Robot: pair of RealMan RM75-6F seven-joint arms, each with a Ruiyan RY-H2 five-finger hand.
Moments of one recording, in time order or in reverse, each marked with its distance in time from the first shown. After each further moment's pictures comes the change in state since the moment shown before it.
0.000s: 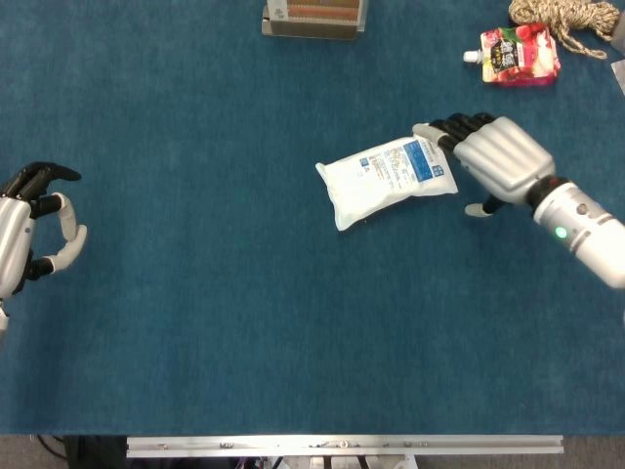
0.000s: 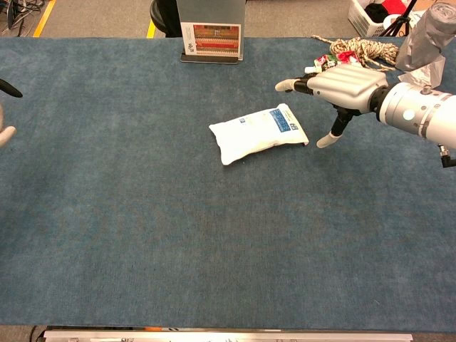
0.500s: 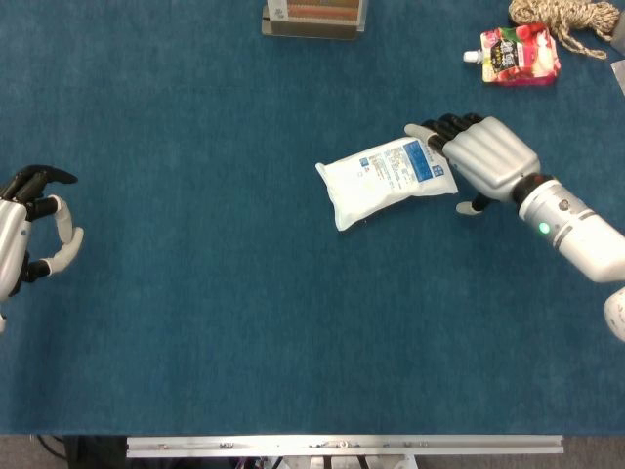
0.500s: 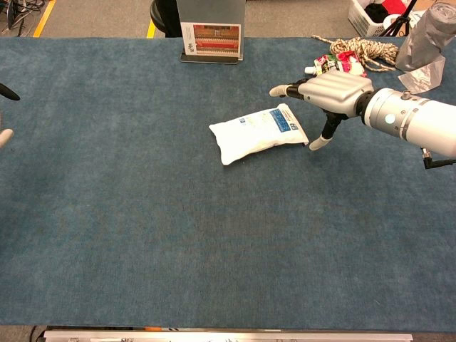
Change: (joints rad) left arm 0.007 -0.002 0.004 0.015 0.000 0.002 -0.016; right arm 0.033 -0.069 -0.016 0.078 0.049 -0.006 -0.015
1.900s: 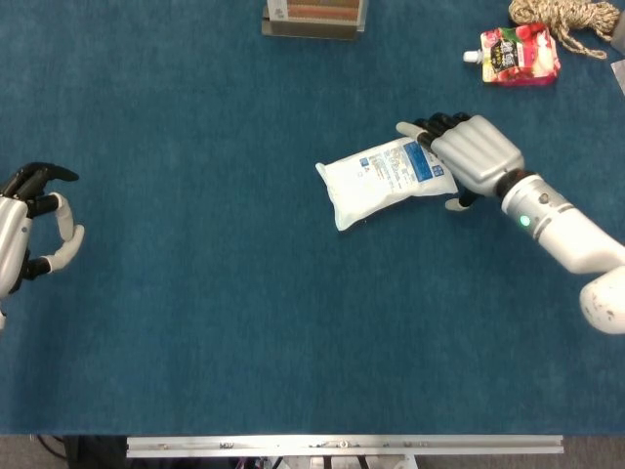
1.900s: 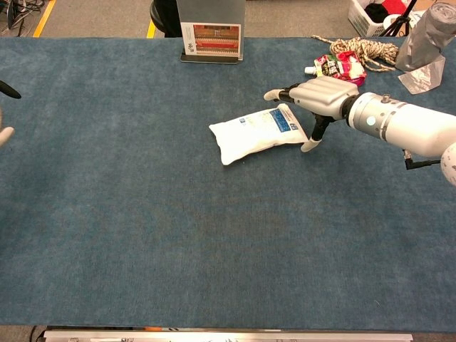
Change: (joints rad) left arm -0.006 0.010 -0.004 -0.006 -0.003 -0.013 -0.005; right arm 0.051 -0.099 -0.012 0.121 0.058 -0.033 0.011
